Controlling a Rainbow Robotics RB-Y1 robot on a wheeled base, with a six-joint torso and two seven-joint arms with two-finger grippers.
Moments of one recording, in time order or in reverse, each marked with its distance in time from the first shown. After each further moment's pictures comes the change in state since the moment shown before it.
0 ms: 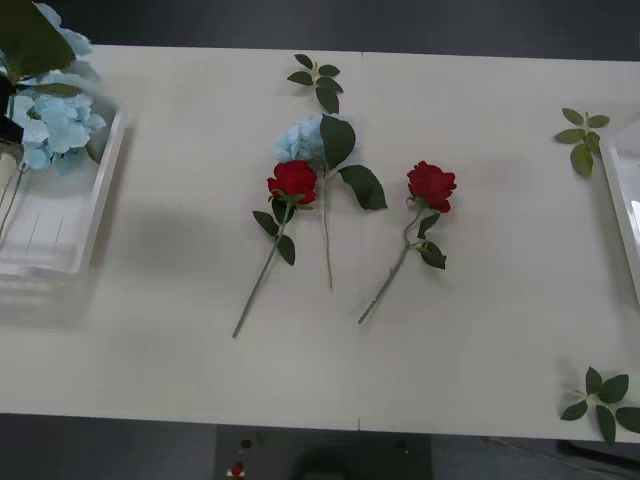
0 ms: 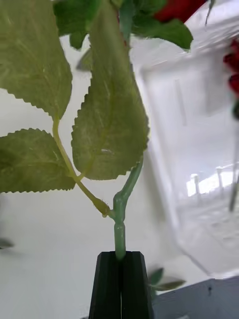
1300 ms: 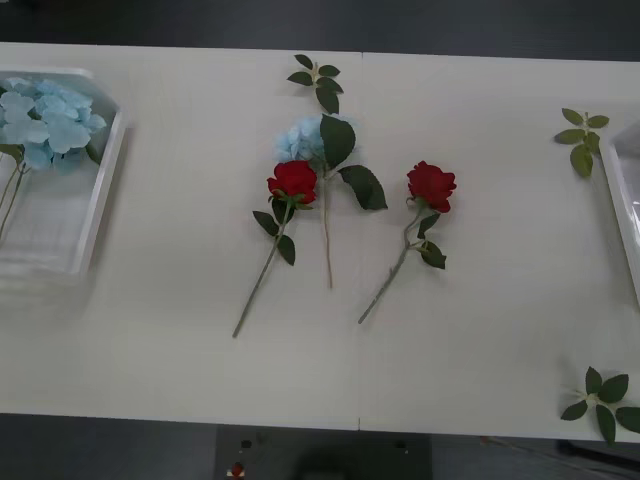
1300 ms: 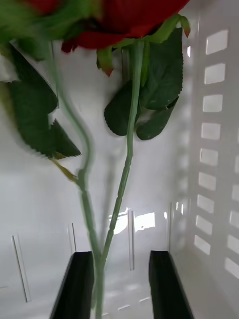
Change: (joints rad) right arm 0.273 0.139 0.012 0.670 0.058 -0.740 0.774; left arm 0.304 0.189 -0.100 0.269 -0.275 -0.746 -0.045
